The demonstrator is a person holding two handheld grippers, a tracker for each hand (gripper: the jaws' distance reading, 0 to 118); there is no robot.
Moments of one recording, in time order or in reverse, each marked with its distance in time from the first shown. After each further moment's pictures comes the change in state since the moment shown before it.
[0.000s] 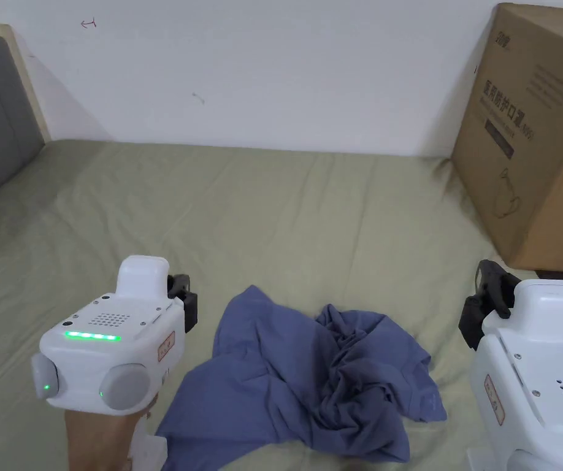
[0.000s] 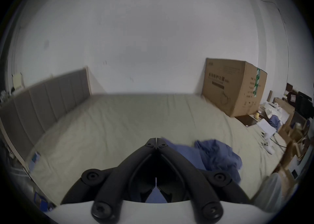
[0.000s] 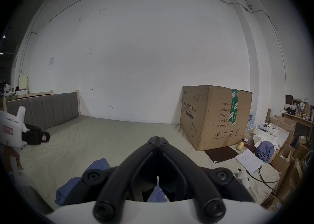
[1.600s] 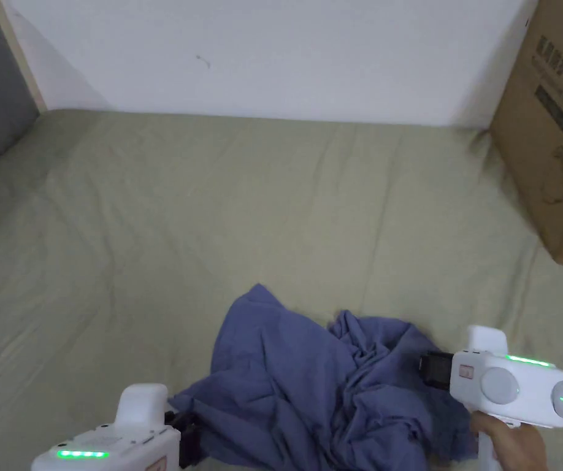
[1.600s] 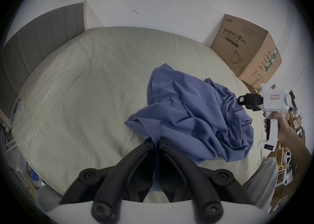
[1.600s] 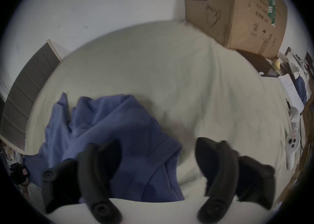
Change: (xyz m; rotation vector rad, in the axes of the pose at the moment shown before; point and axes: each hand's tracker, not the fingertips) left arm -0.014 -0.106 -0.068 -0.426 -0.002 0.158; right arm 0.029 -0.201 -0.253 -0.932 0.072 -0.175
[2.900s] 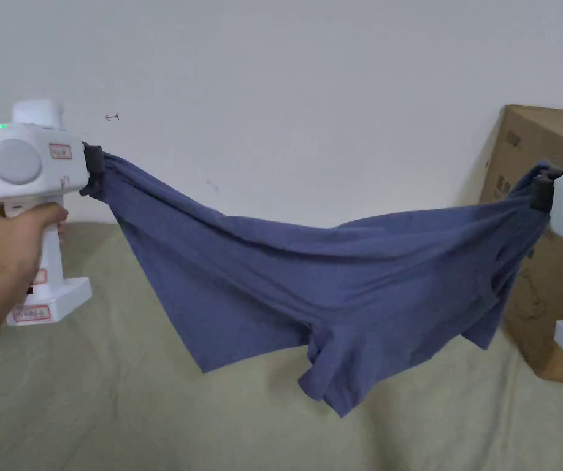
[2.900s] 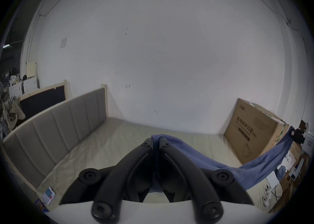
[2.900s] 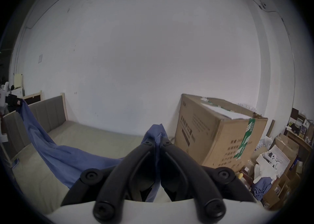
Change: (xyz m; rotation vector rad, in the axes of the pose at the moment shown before) left arm -0.045 0.391 0.184 0.658 0.123 0.013; right arm -0.006 0.238 0.312 0.853 -0.104 0.204
